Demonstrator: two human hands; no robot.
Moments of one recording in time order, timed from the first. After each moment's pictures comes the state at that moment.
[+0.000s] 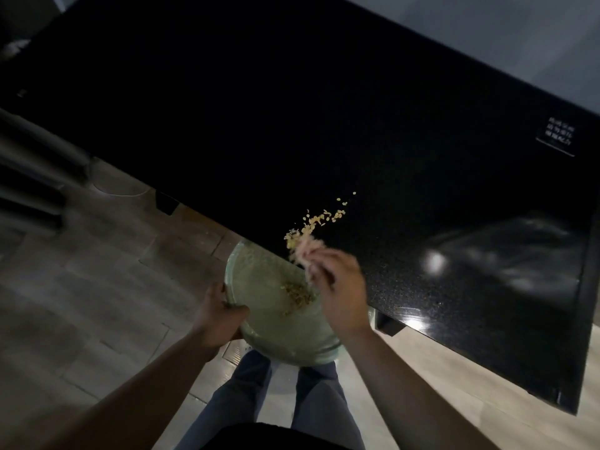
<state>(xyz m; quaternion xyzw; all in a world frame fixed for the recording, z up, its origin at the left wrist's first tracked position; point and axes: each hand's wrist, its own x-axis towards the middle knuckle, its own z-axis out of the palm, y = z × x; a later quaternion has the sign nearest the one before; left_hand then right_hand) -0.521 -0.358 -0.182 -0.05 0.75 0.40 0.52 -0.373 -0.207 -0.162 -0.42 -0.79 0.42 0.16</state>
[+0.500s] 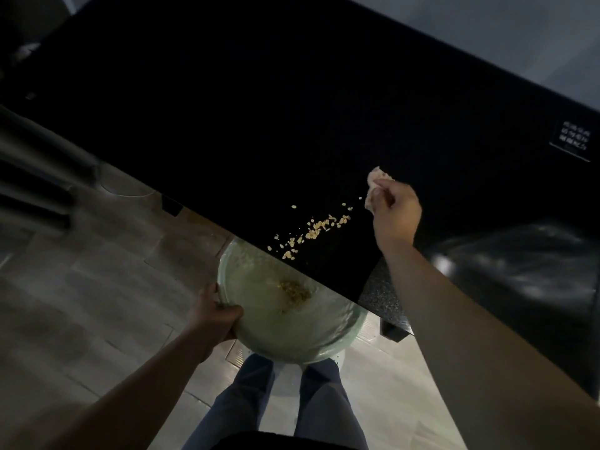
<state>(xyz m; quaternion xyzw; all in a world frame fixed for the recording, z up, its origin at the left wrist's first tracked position) -0.535 -0.356 -0.175 -0.07 0.77 0.39 0.50 -0.405 -0.070 -0.163 -0.55 -0.70 0.36 0.27</state>
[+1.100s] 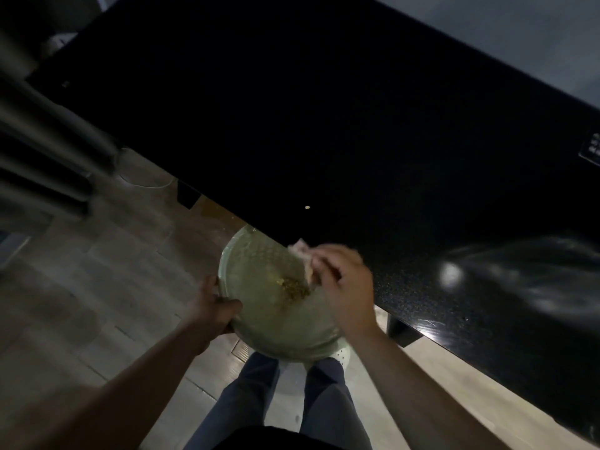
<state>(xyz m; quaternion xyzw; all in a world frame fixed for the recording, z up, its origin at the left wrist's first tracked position) -0.553 -0.376 -0.171 -0.08 0.79 0.39 0.47 -0.407 -0.216 -0.150 -0.36 -0.78 0.46 0.20</state>
